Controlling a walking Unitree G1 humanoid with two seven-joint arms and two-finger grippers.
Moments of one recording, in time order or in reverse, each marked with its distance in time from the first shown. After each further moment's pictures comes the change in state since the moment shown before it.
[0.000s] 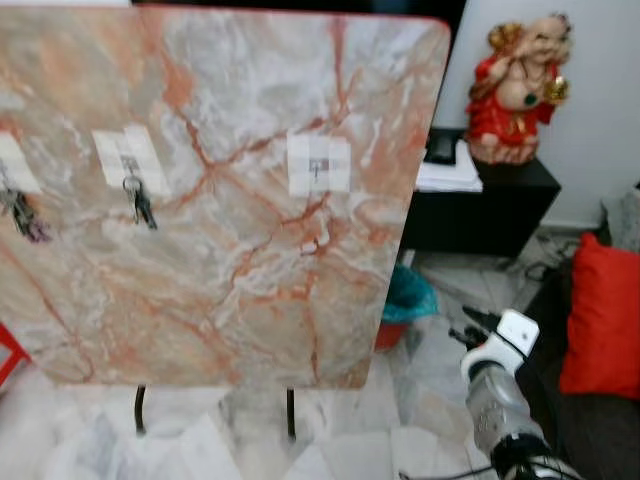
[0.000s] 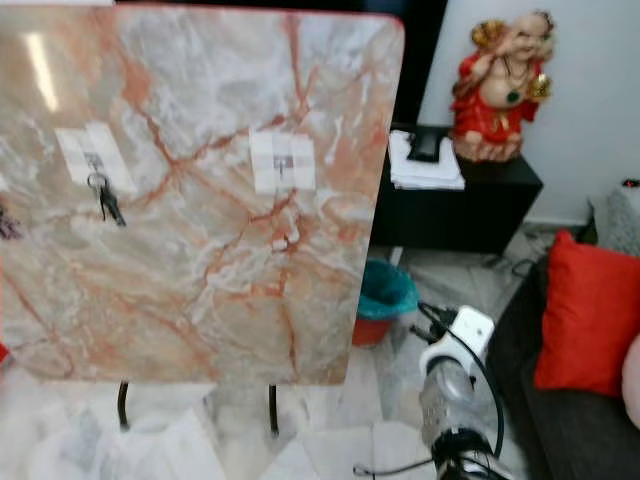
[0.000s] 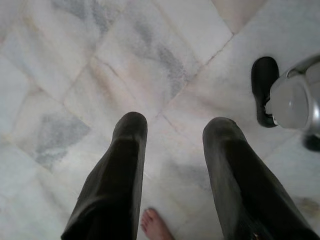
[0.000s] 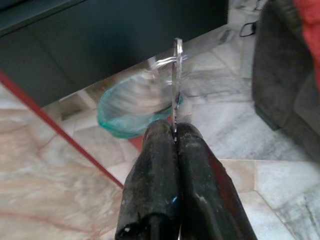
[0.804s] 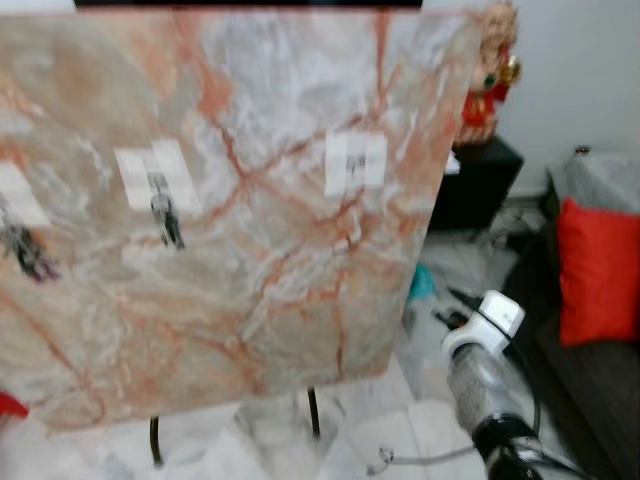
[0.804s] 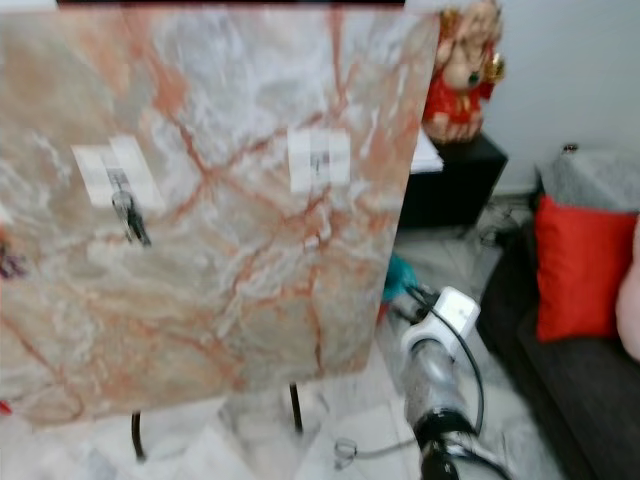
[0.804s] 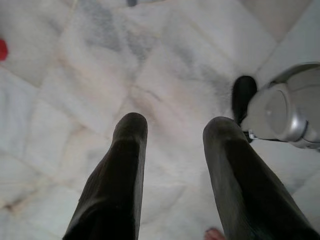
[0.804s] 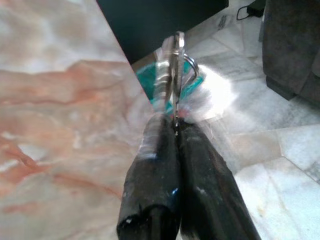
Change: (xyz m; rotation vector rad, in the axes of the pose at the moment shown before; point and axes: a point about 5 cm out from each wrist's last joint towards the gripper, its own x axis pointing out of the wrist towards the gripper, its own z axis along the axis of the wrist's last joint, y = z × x) left arm 0.001 -0.001 0.004 -0.027 -0.011 0.006; right arm 0.003 0.040 0.012 0.012 -0.021 0.080
